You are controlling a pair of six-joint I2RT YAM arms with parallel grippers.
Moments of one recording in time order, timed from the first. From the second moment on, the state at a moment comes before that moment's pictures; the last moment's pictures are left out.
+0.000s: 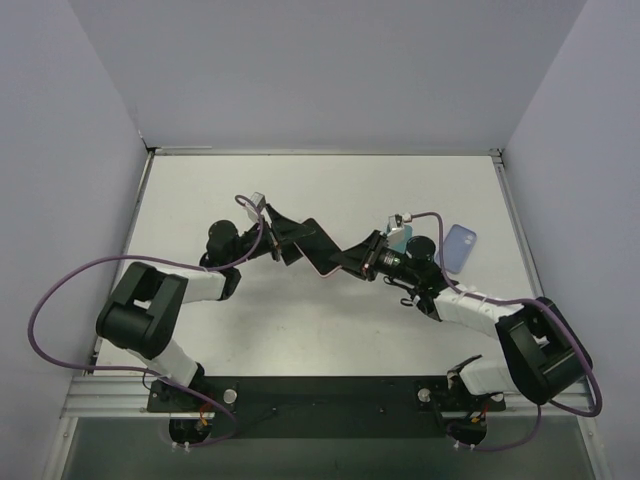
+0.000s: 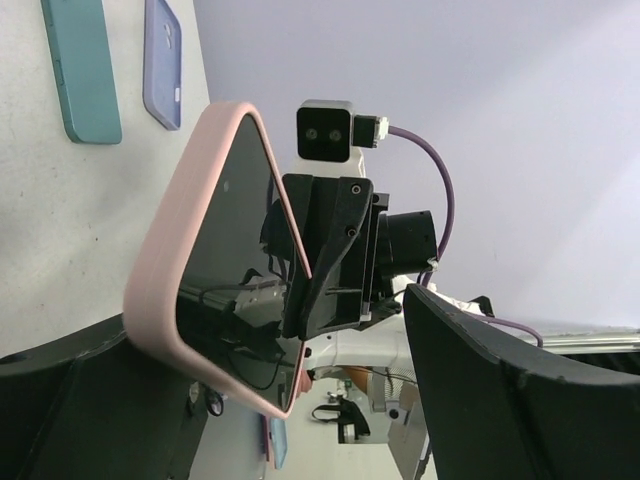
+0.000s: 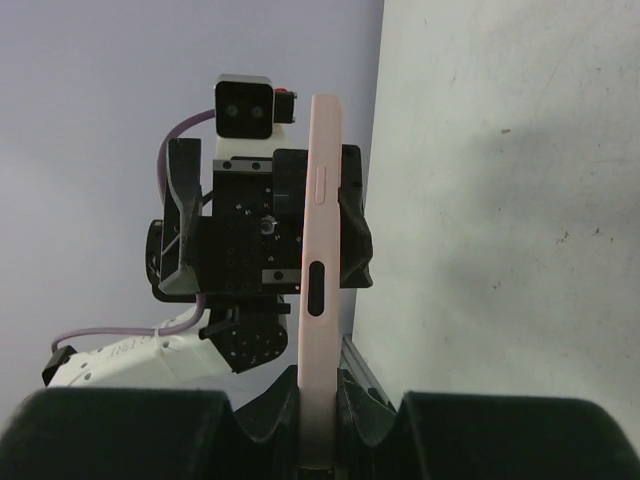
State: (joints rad) left arm -0.37 1.62 0.59 1.08 0.76 -1.55; right arm 0.49 1.34 0.44 0.77 -0.55 1.32
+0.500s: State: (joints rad) left arm -0.38 1.62 0.59 1.09 0.74 -1.57; right arm 0.52 1.39 0.44 0.91 -0.57 1.37
